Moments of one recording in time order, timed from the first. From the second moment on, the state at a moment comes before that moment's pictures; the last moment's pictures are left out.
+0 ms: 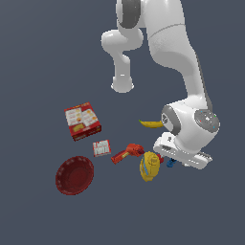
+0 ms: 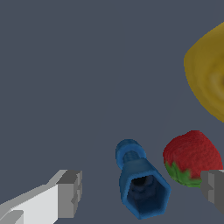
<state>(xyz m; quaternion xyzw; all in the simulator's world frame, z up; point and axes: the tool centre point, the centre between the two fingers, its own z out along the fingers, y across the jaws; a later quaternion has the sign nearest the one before) 0.086 0.229 0.062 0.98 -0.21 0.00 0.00</state>
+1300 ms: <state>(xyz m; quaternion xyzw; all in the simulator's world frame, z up) 0.093 0.220 0.062 0.98 -0.21 0.01 0.00</state>
